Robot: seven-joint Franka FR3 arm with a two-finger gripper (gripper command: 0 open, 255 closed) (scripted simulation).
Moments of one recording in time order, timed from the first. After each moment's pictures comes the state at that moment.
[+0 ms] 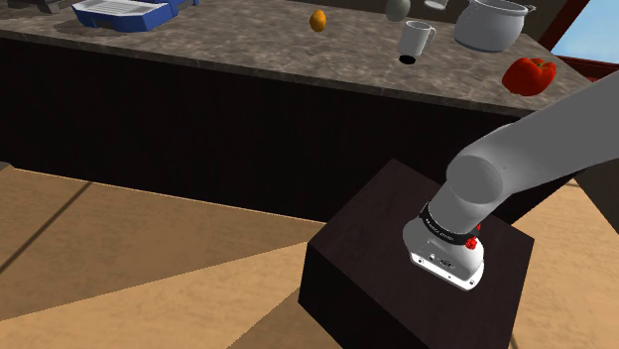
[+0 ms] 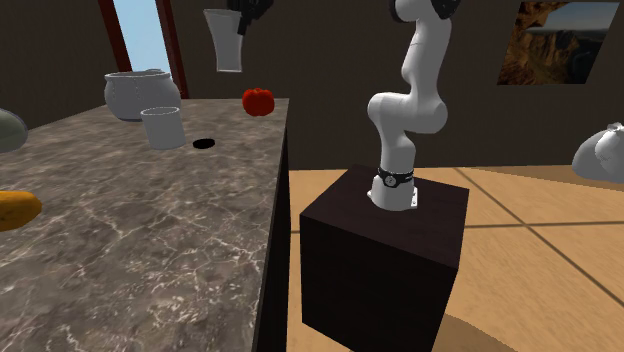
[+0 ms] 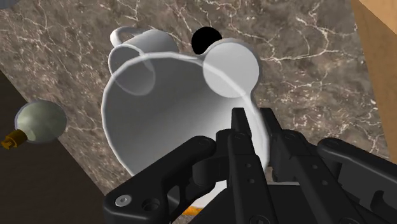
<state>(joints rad) -0.24 -0.45 -0.34 -1.84 -0.30 1.74 -0.69</state>
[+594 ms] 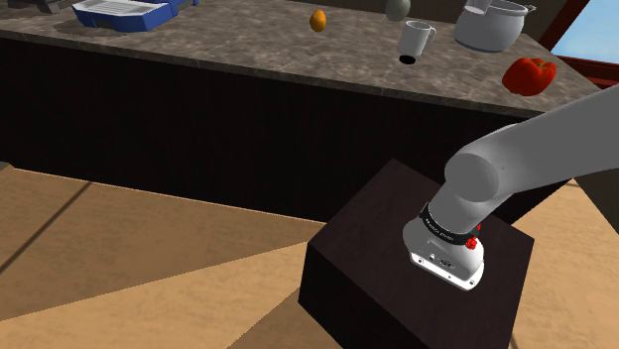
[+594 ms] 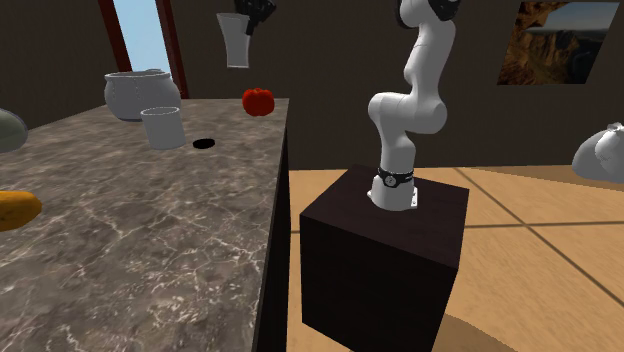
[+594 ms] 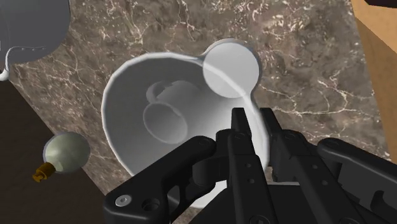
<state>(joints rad) -0.30 -0.54 -0.49 -1.87 -0.33 1.73 -0.88</state>
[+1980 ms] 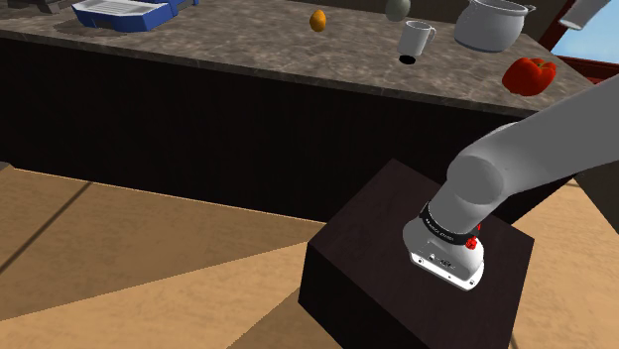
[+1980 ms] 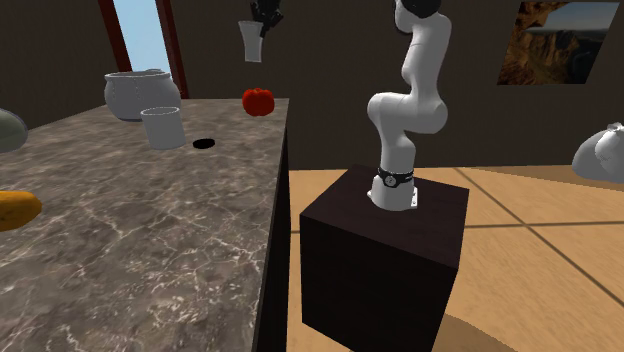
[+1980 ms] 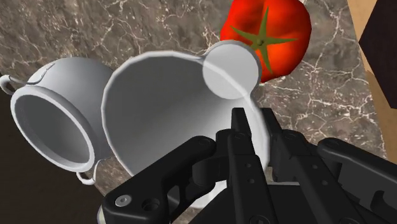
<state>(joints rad) -0.23 -0.47 -1.04 -1.60 -0.31 1.70 -1.41</state>
